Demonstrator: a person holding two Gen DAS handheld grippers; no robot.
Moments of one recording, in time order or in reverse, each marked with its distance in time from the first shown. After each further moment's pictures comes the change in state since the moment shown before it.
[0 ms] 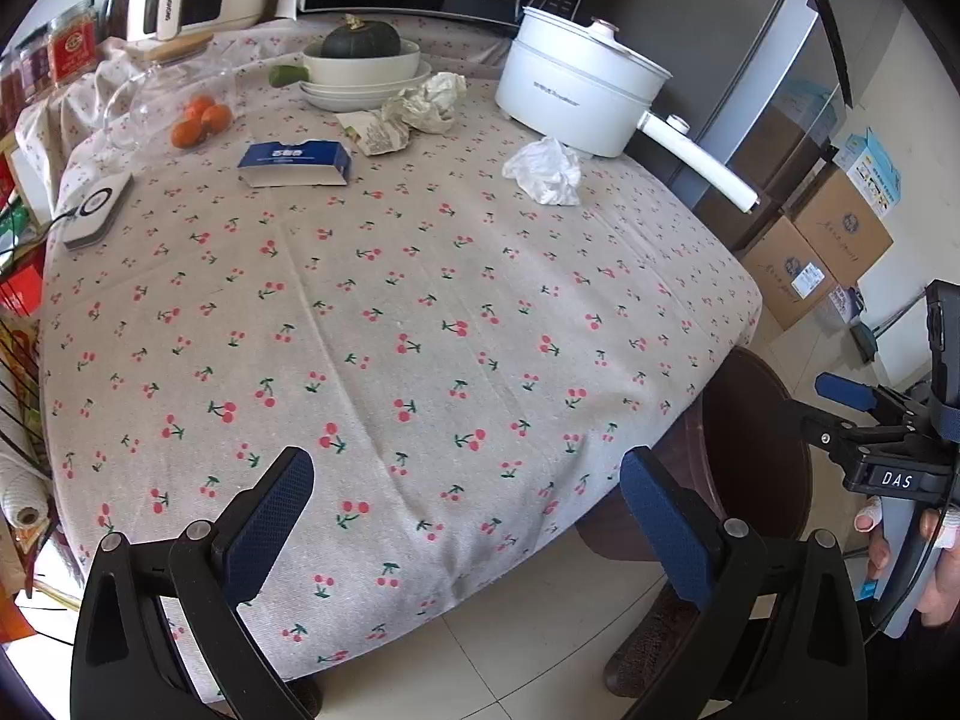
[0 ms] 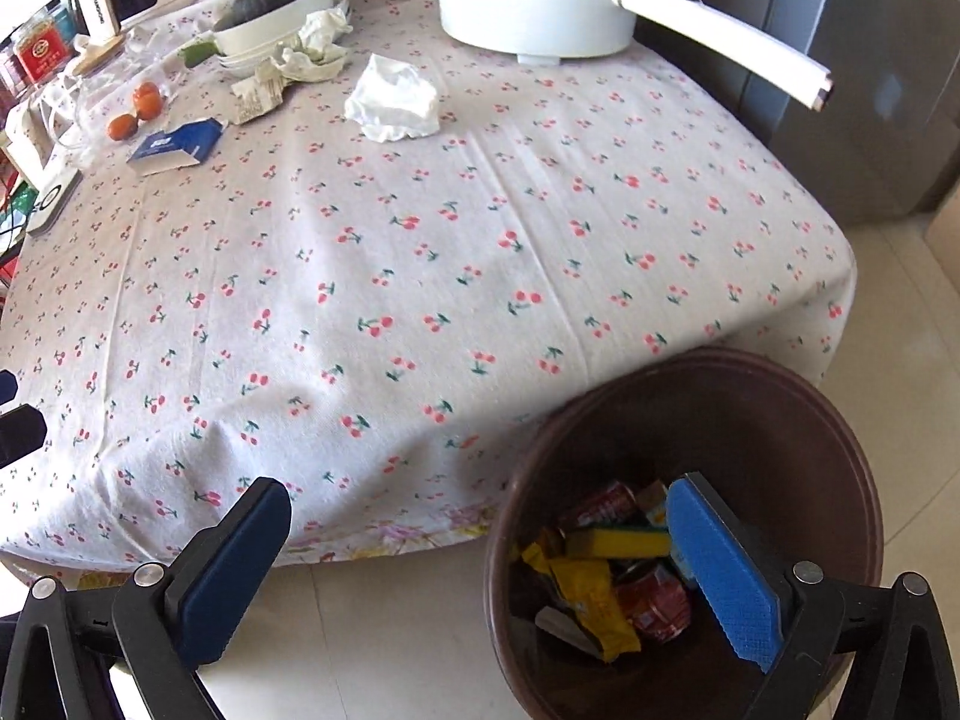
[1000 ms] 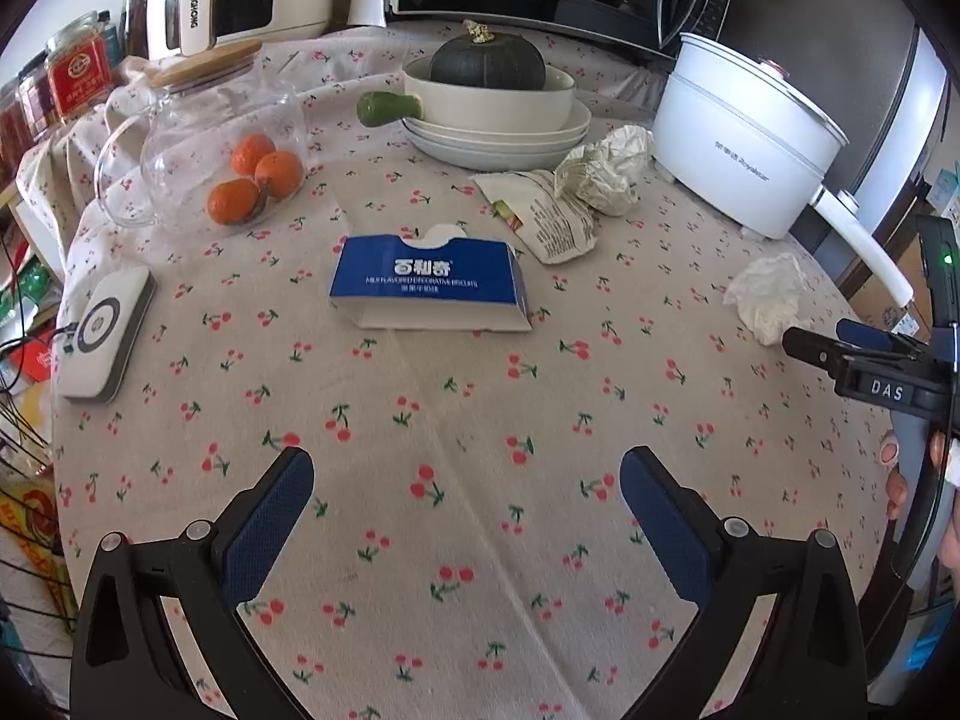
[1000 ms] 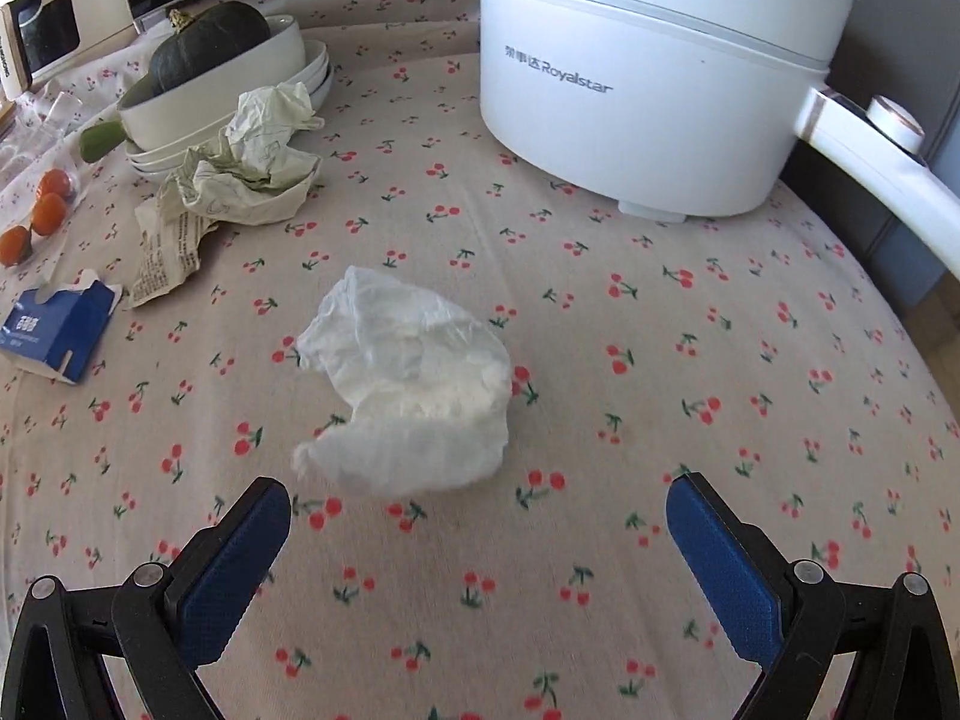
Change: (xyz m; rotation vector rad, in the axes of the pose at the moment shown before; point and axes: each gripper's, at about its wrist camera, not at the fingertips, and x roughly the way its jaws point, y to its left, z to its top) left arm 0.107 0.098 0.132 -0.011 -0.064 0.186; right arm 0.161 0.038 0.180 -0.055 -0.091 -0.025
